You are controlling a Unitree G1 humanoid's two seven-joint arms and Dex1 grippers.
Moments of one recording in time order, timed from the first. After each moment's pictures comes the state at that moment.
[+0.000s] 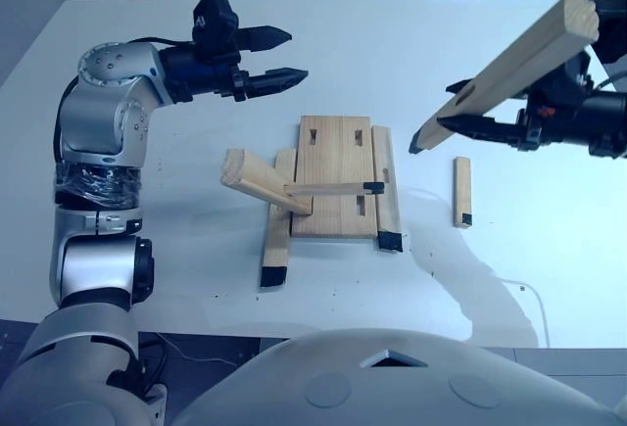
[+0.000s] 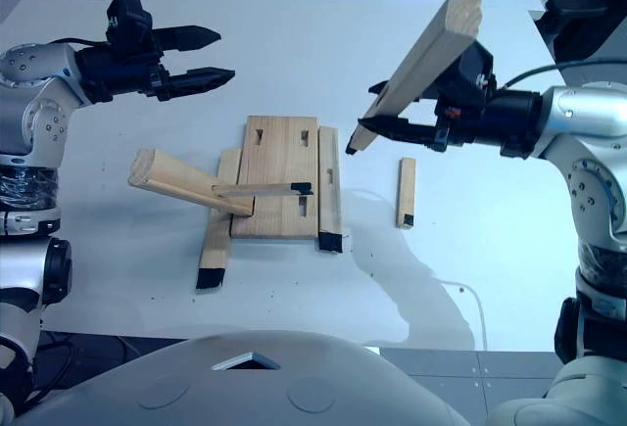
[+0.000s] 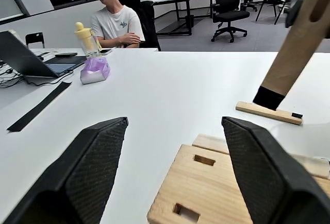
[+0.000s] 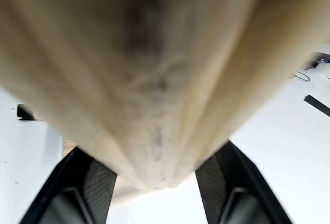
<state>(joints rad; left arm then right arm) -0.59 0.66 0.00 0.14 -0.45 0.40 -1.14 -0.23 -0.90 -0.17 -0.49 0.67 0.67 1.04</state>
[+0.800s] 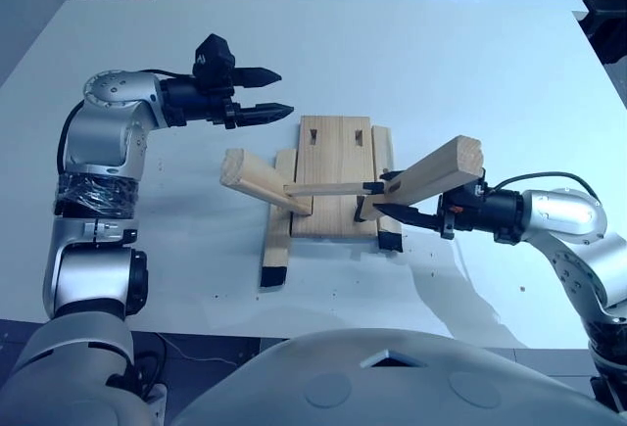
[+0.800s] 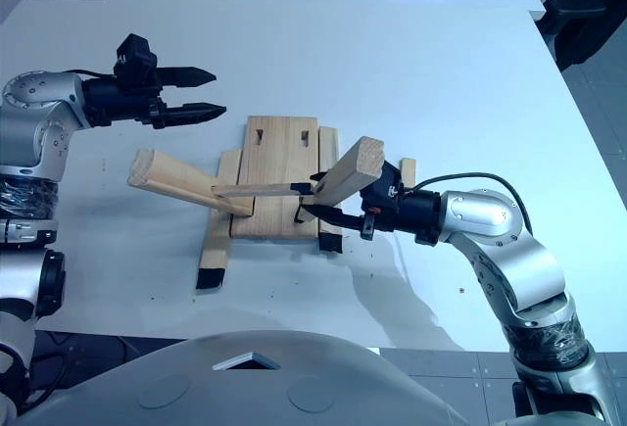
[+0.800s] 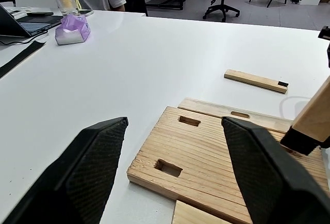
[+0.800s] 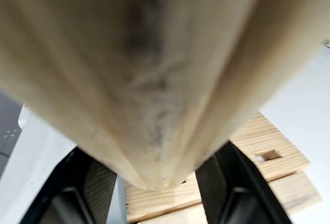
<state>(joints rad) -0.59 0.67 -0.05 0.25 -0.39 0.37 -1.26 0.07 -0.69 0.08 -0.61 0.49 0.43 0.92</state>
